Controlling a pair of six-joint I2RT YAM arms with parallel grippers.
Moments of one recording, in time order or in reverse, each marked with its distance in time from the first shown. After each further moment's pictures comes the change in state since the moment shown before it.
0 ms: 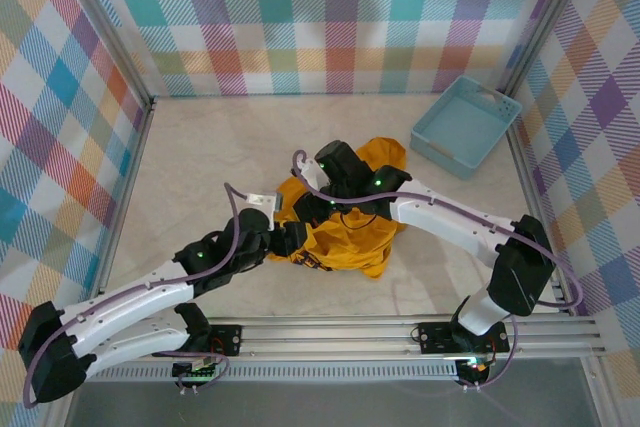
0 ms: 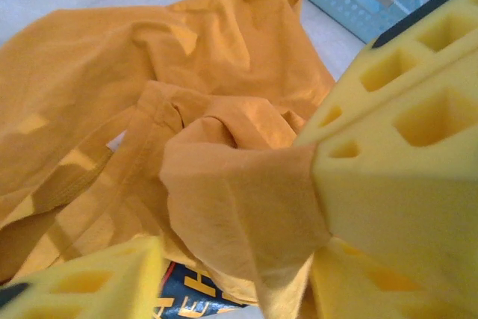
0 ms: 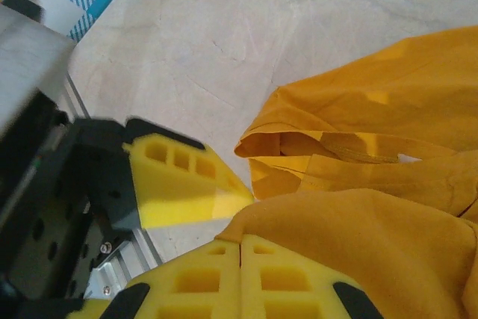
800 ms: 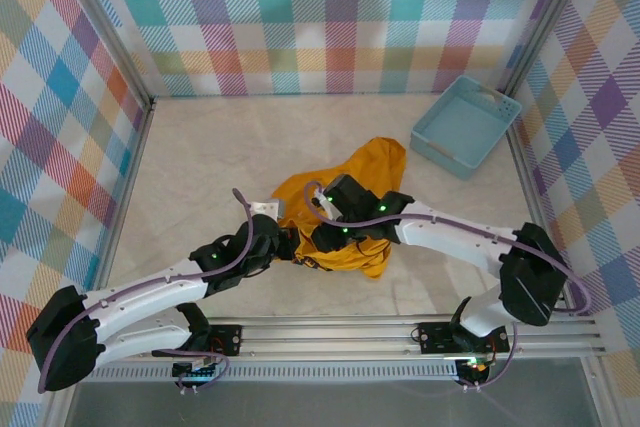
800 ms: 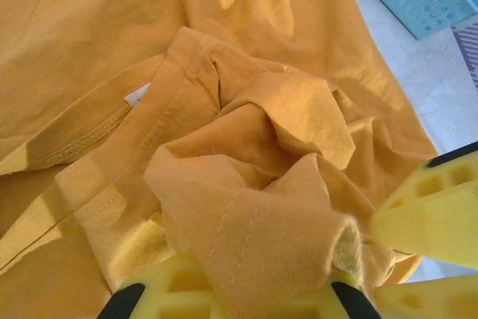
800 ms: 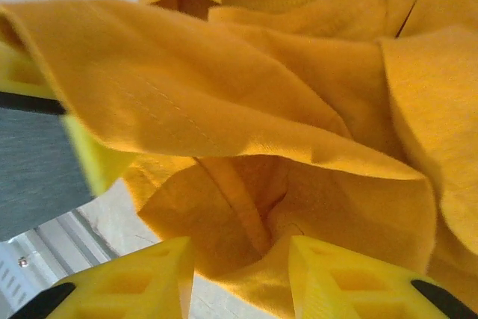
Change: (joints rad) left arm 0.001 0.079 -0.091 0.106 -0.007 -0.129; right arm 0.043 -0.067 -0.258 -0.019 0.174 0.115
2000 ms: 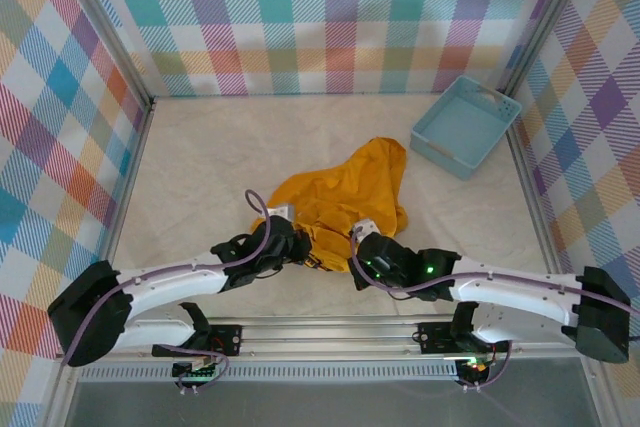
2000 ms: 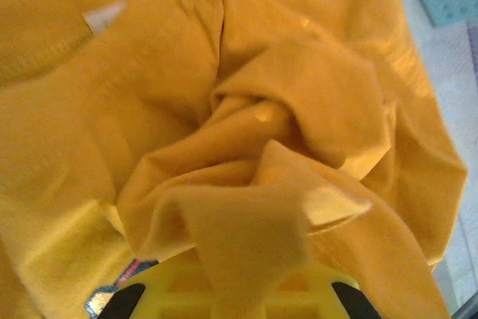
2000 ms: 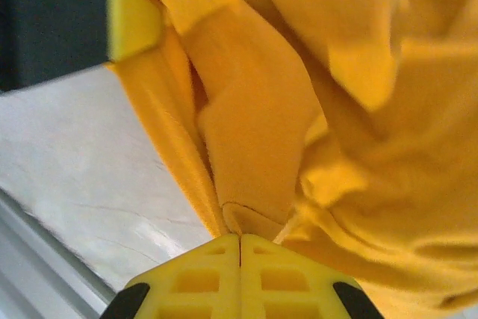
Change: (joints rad) left arm -0.026 0.206 -0.008 0.137 0.065 -0.181; right arm 0.221 -0.451 -0.474 0.161 0.386 0.245
